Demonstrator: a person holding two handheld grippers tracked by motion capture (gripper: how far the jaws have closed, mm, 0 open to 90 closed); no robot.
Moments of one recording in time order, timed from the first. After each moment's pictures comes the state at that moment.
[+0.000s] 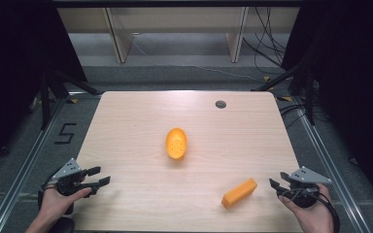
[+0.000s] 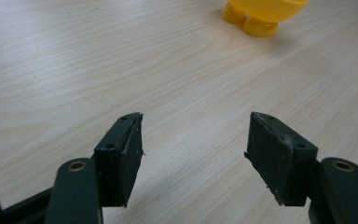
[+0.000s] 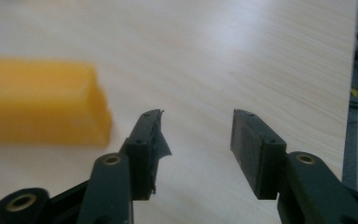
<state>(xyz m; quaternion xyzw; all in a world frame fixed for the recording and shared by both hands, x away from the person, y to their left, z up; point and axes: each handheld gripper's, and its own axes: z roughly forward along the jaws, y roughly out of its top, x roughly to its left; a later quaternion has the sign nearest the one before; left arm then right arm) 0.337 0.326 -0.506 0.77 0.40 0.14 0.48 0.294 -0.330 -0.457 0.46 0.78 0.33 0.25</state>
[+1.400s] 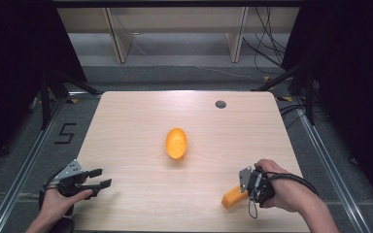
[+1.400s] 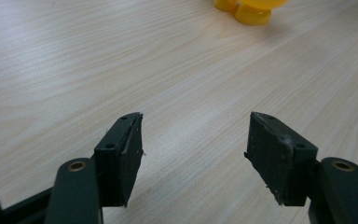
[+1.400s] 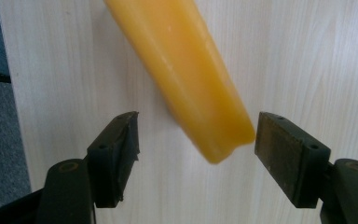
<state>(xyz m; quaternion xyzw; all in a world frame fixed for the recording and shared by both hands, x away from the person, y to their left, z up) 0.335 0.325 -0.508 0.78 0.39 0.13 0.47 0.334 -0.223 -0.421 0.01 0.99 0.02 0.13</state>
